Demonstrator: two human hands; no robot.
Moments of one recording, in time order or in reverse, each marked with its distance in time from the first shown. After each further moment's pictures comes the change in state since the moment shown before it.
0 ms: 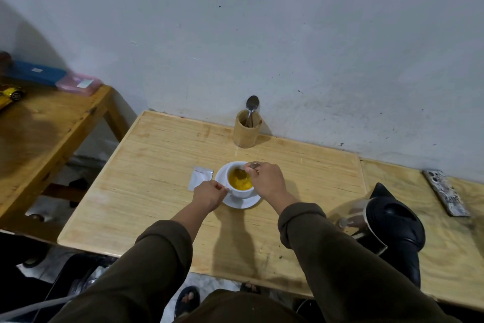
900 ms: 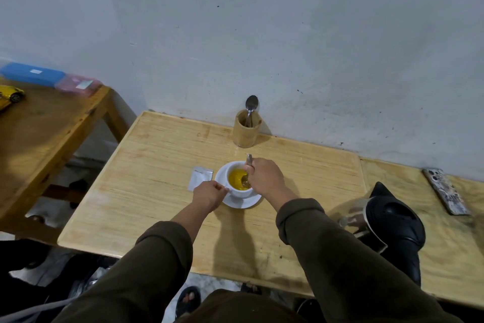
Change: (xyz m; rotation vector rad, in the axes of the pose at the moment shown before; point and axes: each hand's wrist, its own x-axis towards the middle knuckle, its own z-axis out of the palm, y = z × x) left_hand -0.002 0.001 -0.001 0.021 -0.011 -0.020; right_hand 0.005 -0.008 -0.003 -0.119 -0.014 -0.001
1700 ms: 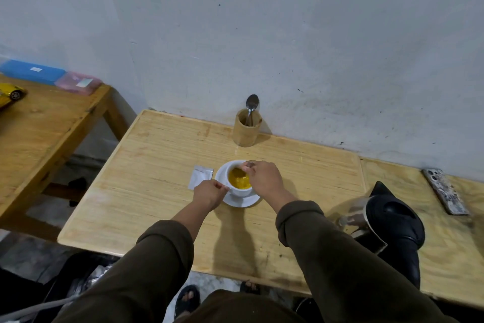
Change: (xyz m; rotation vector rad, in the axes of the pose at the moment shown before) left_hand -0.001 0.000 0.000 -0.034 -0.001 0.008; right_hand -0.005 0.001 0.002 0.085 -0.039 -0.027
